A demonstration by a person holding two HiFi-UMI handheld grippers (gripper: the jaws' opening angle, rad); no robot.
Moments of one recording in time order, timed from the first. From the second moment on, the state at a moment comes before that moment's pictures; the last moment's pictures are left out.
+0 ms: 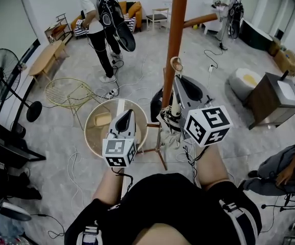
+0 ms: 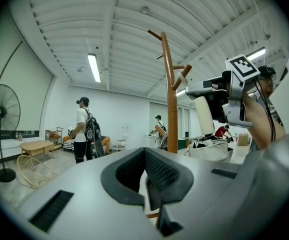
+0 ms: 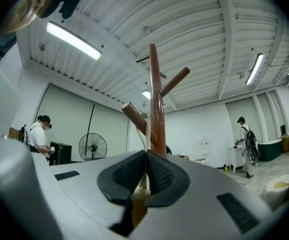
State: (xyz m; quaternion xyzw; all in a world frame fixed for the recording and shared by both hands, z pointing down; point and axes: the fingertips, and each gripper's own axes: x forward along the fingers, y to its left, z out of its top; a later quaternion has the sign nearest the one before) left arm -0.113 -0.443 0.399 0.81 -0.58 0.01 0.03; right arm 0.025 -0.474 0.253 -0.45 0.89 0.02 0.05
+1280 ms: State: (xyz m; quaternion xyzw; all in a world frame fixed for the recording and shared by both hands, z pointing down) left arm -0.091 -0.431 0.411 0.82 -0.57 0.02 0.03; right arm 0.054 -0.458 0.291 -0.47 0.87 0.10 0.03
